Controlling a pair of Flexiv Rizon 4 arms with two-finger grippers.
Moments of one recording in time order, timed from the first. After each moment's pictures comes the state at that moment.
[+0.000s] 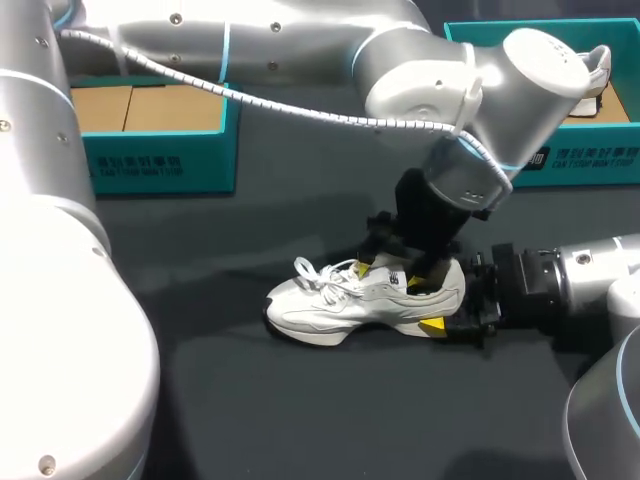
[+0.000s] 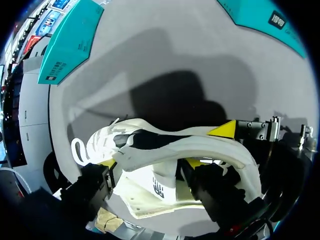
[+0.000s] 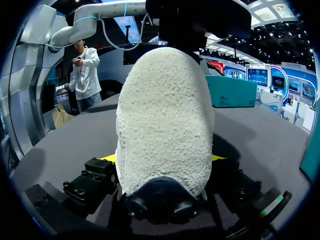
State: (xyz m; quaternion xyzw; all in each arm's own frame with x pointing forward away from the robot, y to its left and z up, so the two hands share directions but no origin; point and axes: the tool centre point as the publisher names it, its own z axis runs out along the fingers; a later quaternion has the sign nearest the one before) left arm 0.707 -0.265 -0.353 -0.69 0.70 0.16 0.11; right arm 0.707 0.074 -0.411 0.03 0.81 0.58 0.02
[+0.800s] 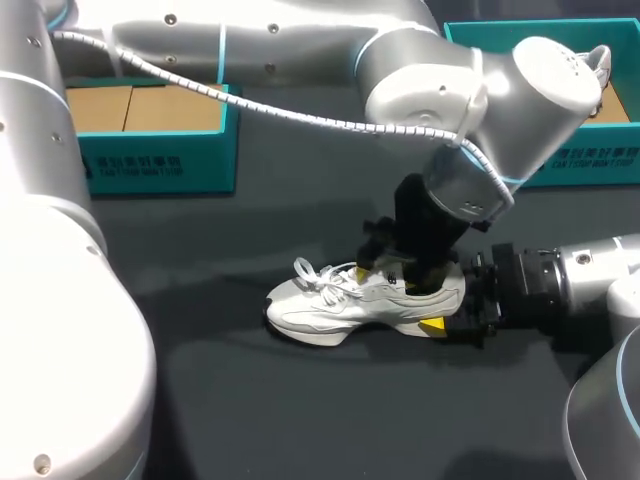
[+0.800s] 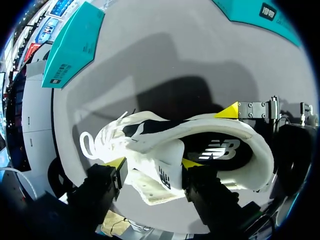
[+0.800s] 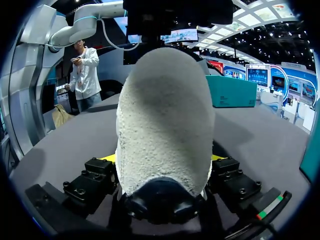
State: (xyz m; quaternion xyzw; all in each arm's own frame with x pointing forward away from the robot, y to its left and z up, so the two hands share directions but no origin) left arm 0.689 -0.255 -0.341 -0.67 0.71 0.16 0.13; right arm 0.707 0.074 -0.411 0.03 0.81 0.58 0.02
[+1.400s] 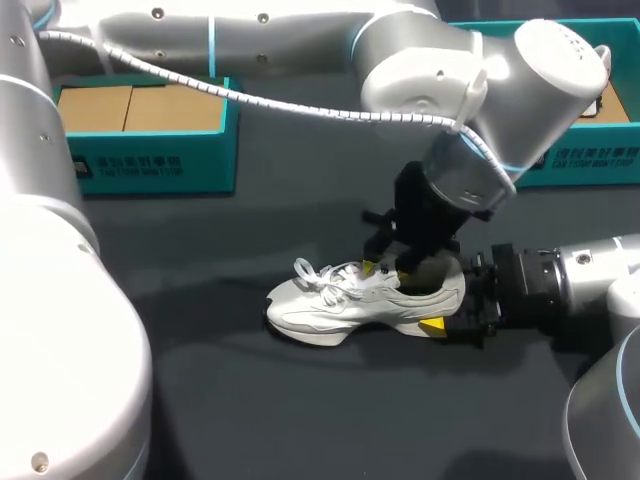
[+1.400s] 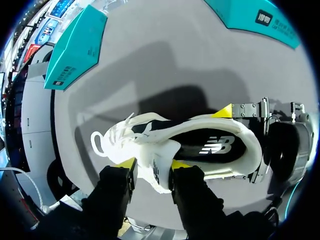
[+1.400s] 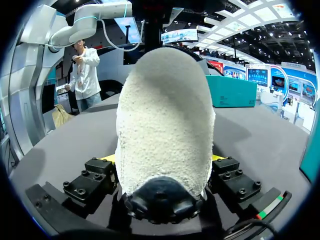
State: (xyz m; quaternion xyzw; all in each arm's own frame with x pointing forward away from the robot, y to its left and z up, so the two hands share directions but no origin) left arm 0.690 -0.252 -0.318 -0.67 0.72 0.15 0.13; right arm 0.707 0.074 -0.411 0.03 0.81 0.58 0.02
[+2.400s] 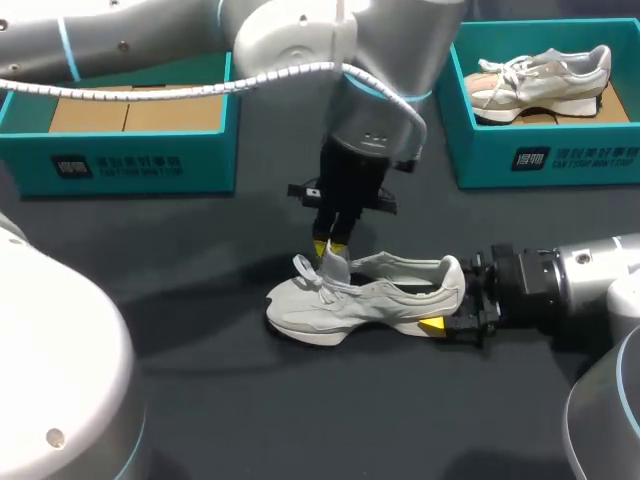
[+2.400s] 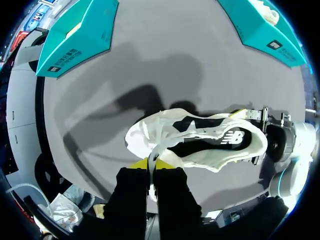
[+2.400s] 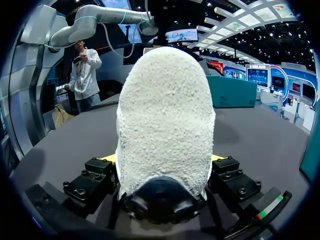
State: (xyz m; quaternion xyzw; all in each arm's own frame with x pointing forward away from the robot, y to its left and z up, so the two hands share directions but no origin) left arm 0.699 -0.177 -0.279 -0.69 0.71 0.13 0.03; right arm 0.707 0.074 -0.411 0.03 0.81 0.58 0.02
